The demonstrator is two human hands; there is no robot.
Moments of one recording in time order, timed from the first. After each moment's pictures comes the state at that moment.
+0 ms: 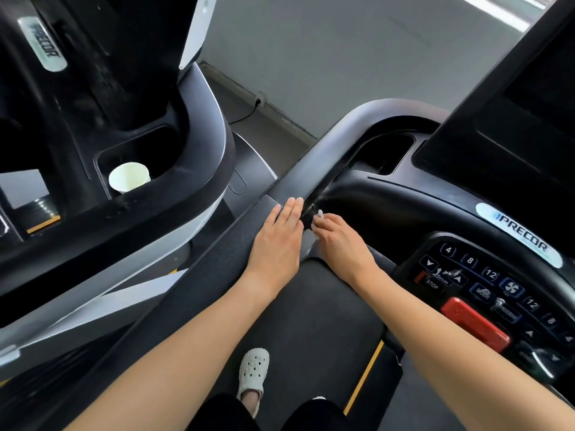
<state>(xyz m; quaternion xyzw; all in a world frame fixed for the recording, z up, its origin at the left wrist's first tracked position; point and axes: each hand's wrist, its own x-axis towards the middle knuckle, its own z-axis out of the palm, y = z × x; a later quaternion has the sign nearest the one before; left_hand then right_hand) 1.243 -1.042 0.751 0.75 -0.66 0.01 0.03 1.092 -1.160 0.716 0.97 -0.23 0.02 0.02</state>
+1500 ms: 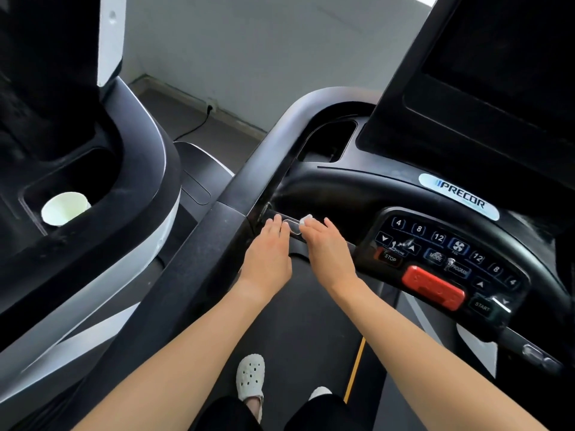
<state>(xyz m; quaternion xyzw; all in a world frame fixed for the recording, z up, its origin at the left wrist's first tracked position) 1.193 -1.061 0.733 0.73 -0.67 -0.12 0.07 1.049 -1.126 0.741 0.89 -0.43 0.12 -0.10</state>
